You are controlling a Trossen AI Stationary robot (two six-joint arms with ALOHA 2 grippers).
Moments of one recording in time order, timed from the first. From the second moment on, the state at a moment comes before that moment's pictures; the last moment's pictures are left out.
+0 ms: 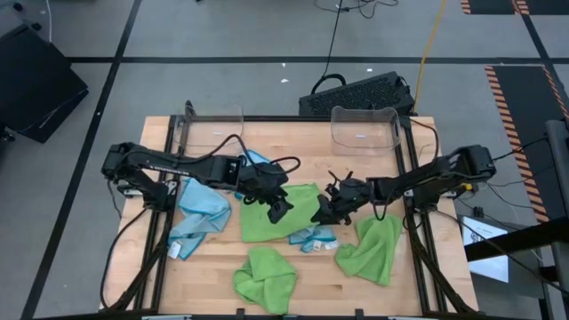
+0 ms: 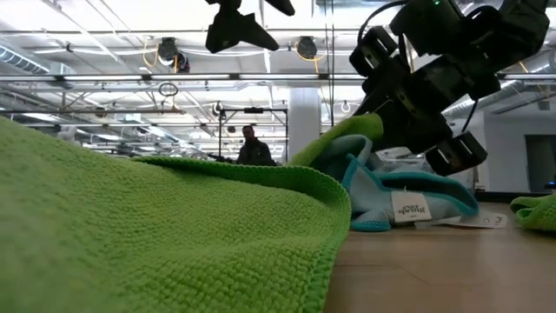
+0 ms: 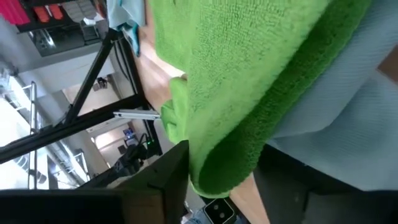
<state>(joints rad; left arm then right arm) -0.09 1.60 1.40 -0.55 0.00 -0.59 0.07 1.46 0.47 0.48 -0.32 1.71</state>
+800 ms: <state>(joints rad) -0.08 1.60 1.40 -0.56 -0.03 -0.56 0.06 1.44 0.47 0.47 -0.37 1.77</state>
